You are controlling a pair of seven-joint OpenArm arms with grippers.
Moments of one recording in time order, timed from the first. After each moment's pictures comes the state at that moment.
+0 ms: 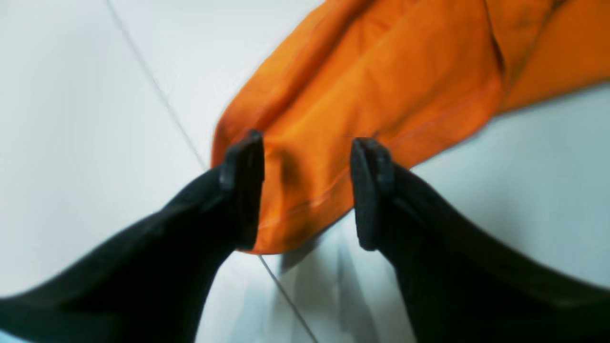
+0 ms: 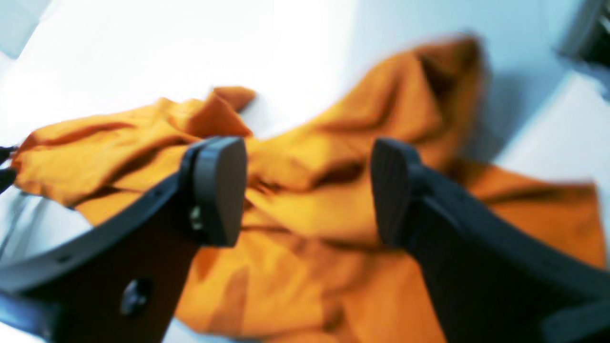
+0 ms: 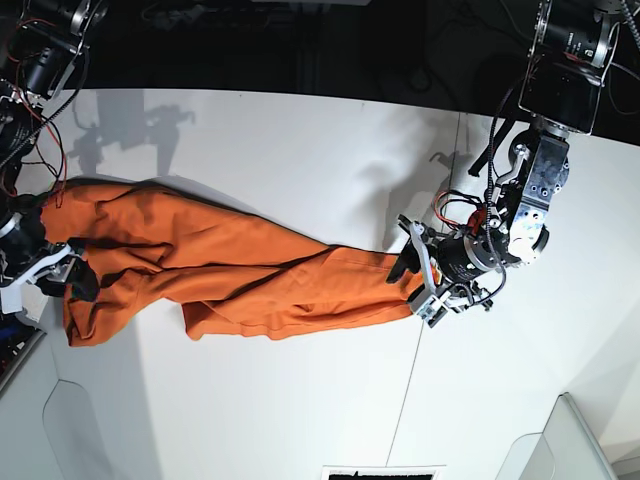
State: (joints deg) left arm -12.5 -23.2 17.3 80.2 -14.0 -27.3 28.4; right arm 8.9 18.0 29.4 83.7 37.5 32.0 -53.6
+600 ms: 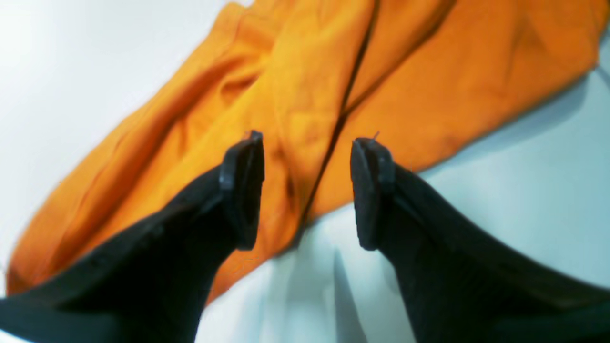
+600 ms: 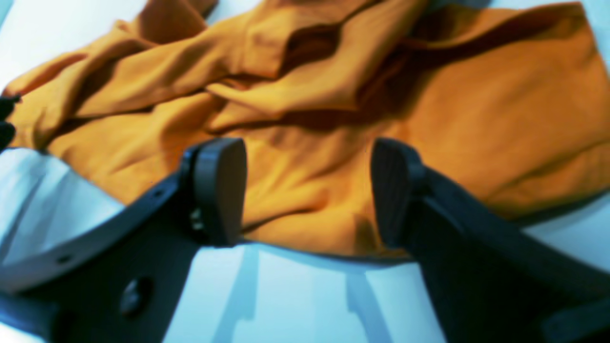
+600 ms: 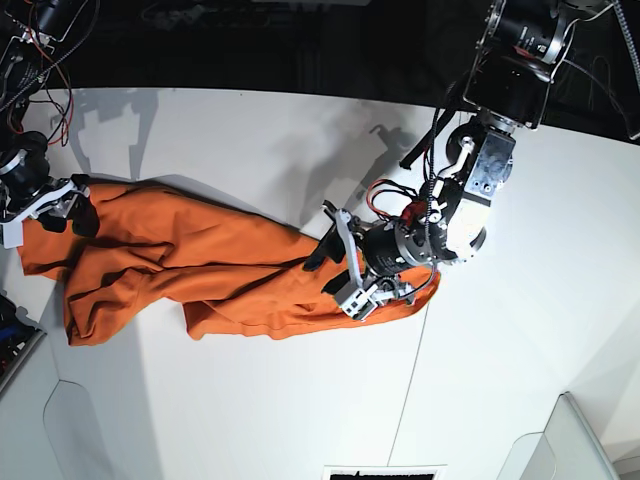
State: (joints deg) left arm -13.4 -11.4 20.5 80.0 -15.6 -27.3 30.2; right arm -3.6 15.4 33.8 88.1 37.1 32.2 -52.3
